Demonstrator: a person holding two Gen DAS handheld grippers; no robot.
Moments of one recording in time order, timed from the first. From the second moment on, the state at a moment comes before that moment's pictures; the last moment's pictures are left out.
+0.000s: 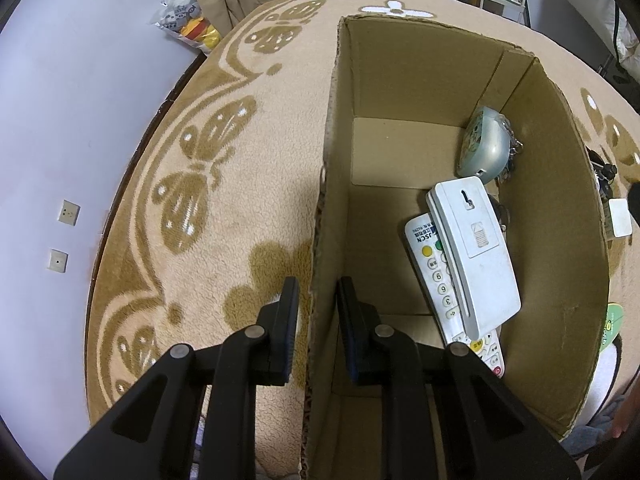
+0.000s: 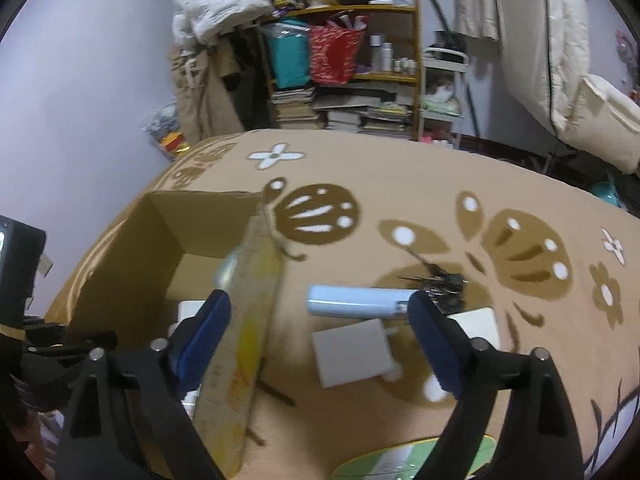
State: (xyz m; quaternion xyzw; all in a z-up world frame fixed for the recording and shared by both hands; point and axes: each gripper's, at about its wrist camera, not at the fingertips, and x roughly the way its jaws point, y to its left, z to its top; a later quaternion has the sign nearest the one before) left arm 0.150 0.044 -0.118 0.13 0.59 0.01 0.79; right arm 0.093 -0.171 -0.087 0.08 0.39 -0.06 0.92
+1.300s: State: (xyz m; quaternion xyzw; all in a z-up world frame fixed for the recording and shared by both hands) left arm 0.148 0.045 -0.117 0.13 0.59 0.01 0.80; right arm 0.016 -0.233 -0.179 0.18 0.53 -0.22 0.80
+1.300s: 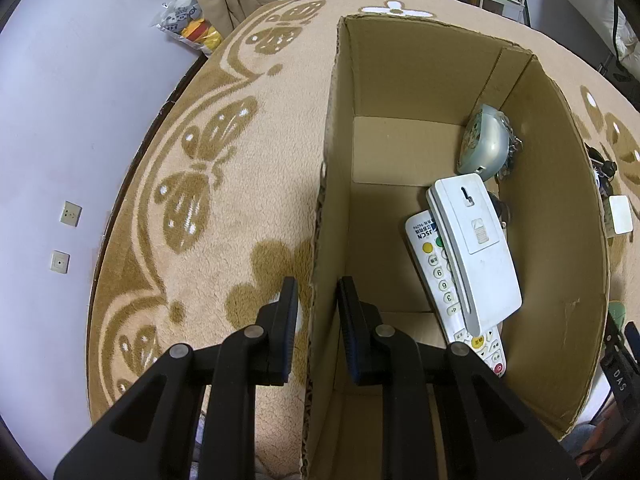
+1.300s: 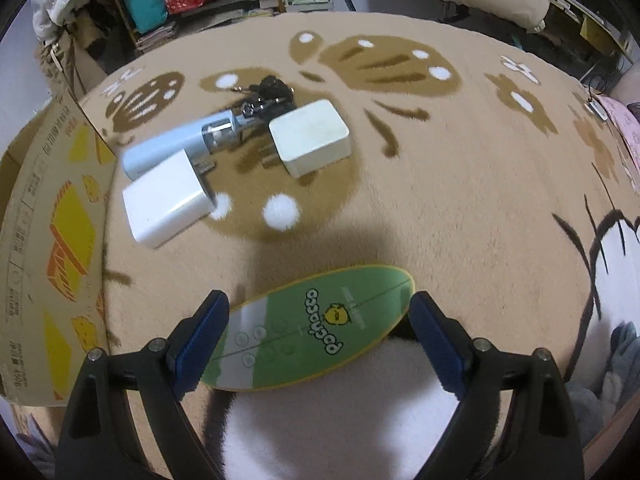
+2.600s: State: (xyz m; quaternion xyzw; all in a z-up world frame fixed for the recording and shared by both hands) left arm 0.148 0.045 -0.117 0.14 0.59 0.01 0.79; right arm 0.049 -0.205 -0.206 0.15 0.57 -0.21 0.78
